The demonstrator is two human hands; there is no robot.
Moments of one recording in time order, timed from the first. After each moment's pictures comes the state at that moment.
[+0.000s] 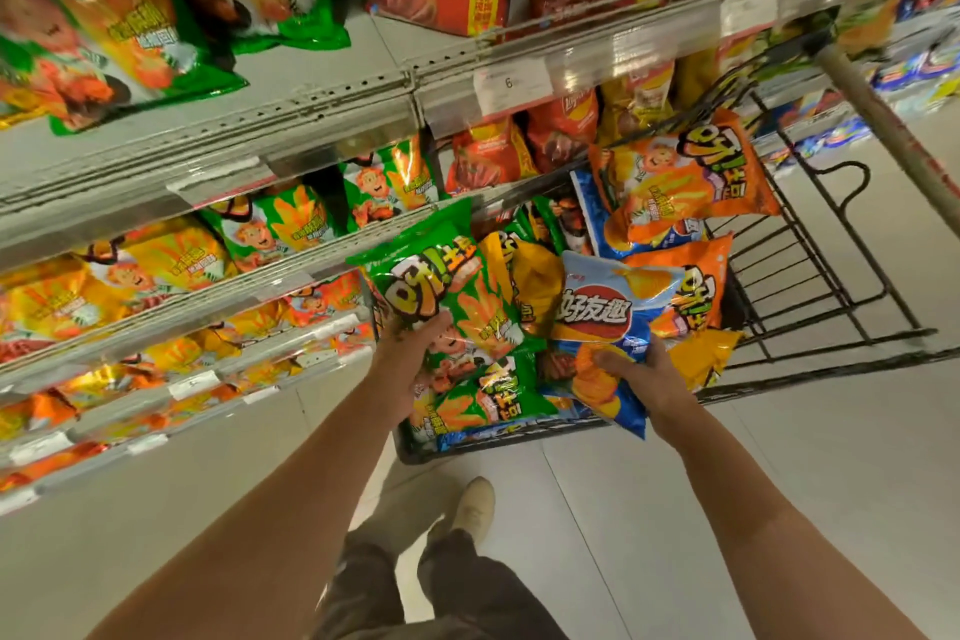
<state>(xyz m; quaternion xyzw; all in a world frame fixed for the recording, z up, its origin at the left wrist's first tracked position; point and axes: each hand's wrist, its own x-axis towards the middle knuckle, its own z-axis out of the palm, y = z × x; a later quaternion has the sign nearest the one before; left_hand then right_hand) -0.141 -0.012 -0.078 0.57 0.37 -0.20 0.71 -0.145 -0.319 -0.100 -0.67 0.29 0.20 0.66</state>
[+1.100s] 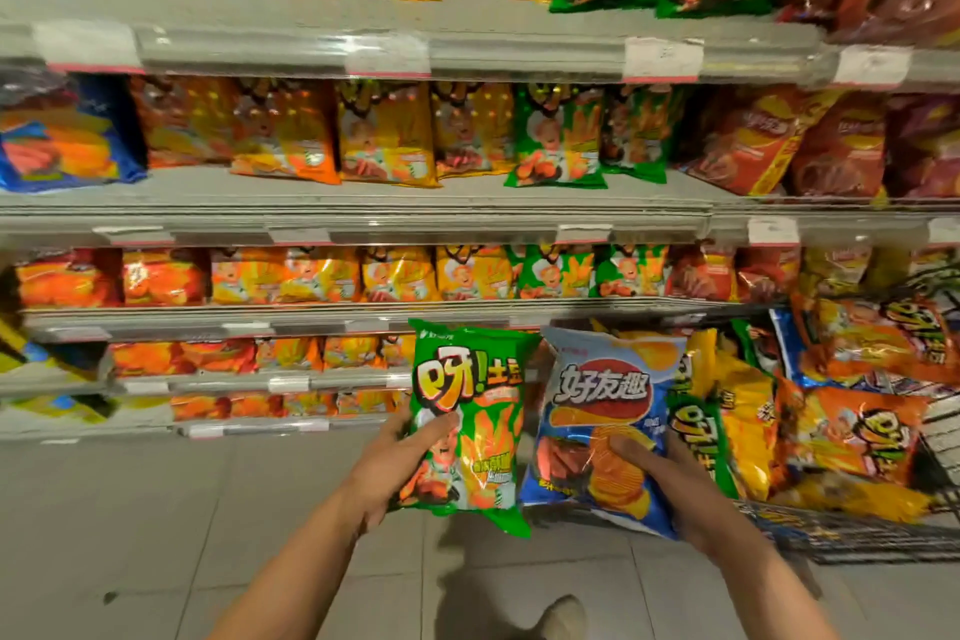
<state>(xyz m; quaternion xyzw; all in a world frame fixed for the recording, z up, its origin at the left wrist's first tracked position) -0.421 0.249 0.012 0.56 0.29 -0.06 0.77 -0.302 -0.058 0.011 -0.64 0.06 0.31 0.70</state>
